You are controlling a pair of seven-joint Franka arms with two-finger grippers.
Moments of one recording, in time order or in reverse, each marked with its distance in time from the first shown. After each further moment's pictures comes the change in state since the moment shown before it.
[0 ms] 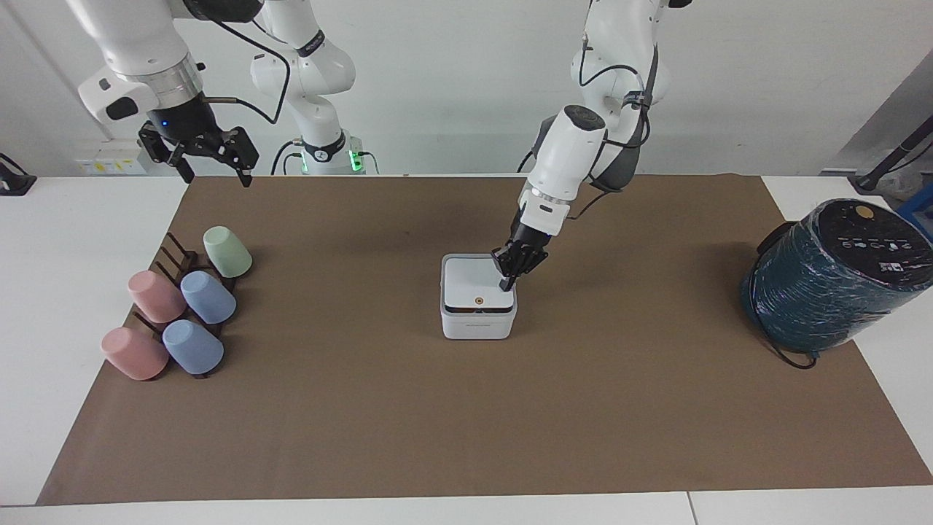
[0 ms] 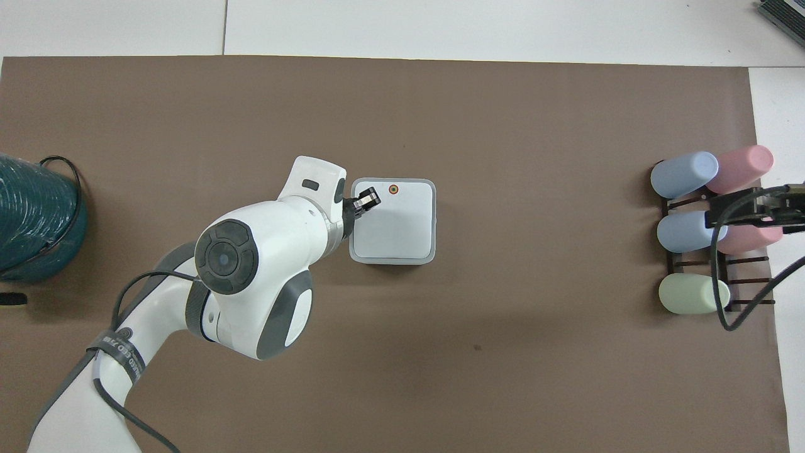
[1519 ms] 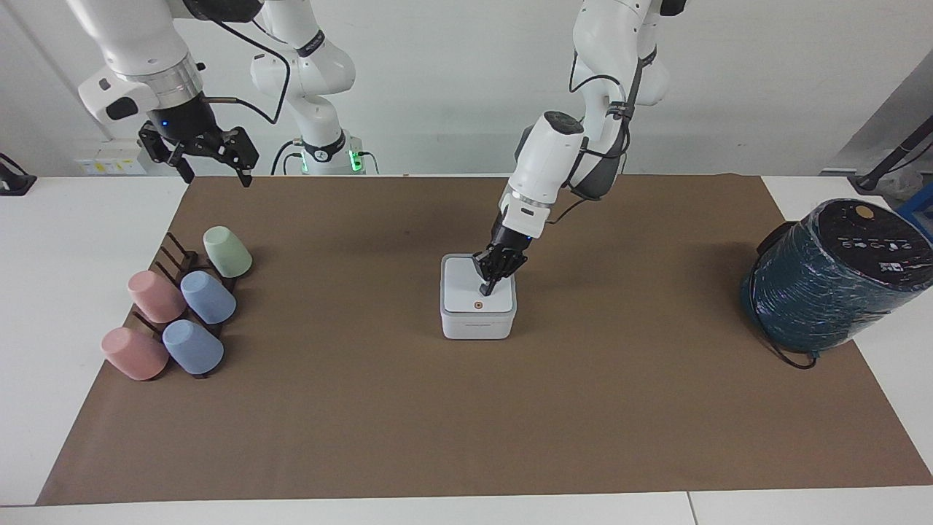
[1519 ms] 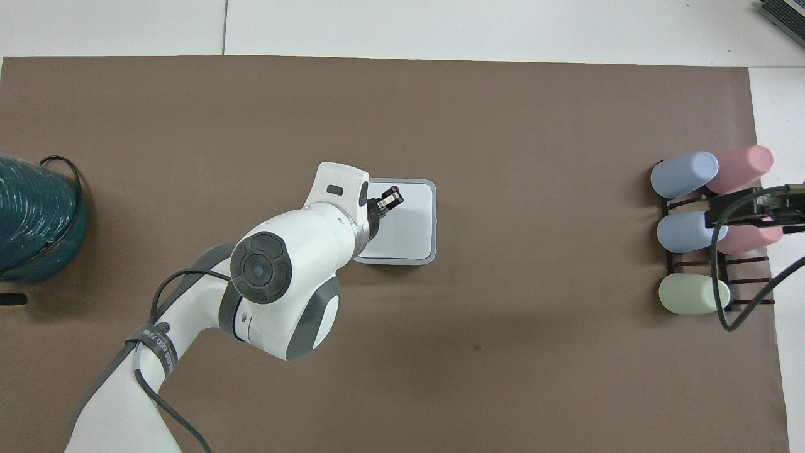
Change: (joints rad) left arm -0.046 0.059 -0.006 0.025 0.000 0.091 -0.093; right arm 0.000 0.000 0.000 0.000 0.000 0.000 0.000
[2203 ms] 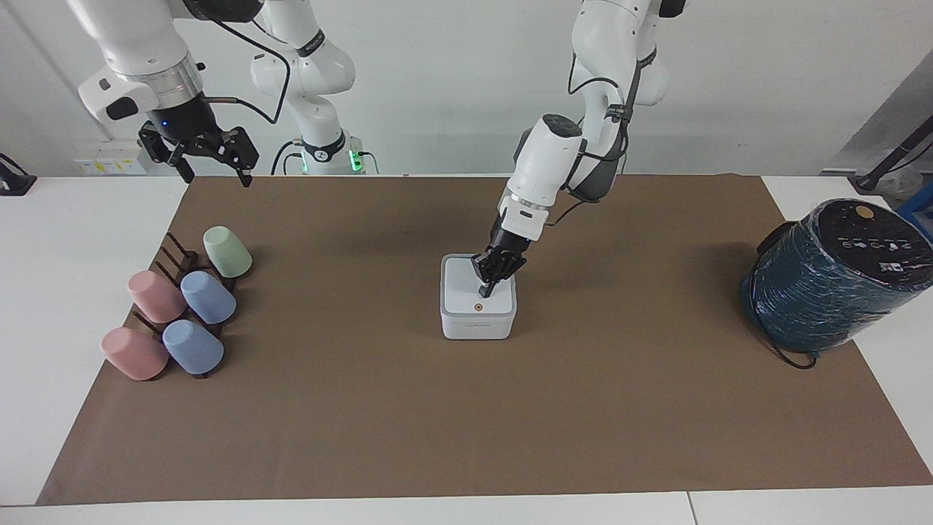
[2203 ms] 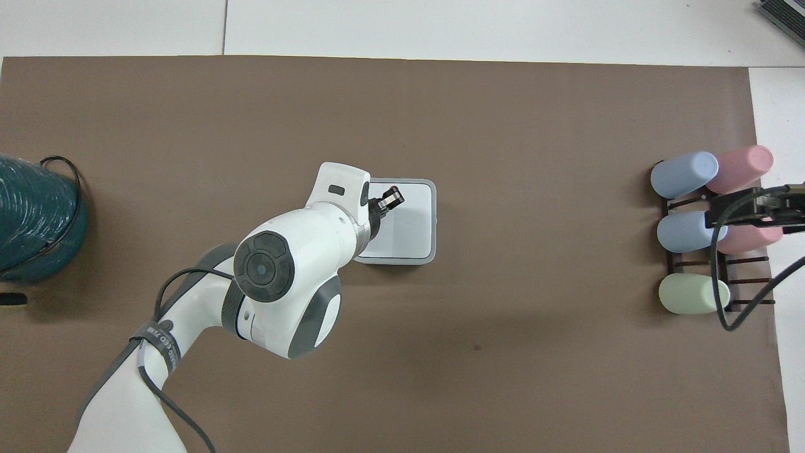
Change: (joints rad) left arm -0.001 0.010 0.000 0.002 0.000 0.008 0.000; right arm 0.000 0.000 0.000 0.000 0.000 0.000 0.000
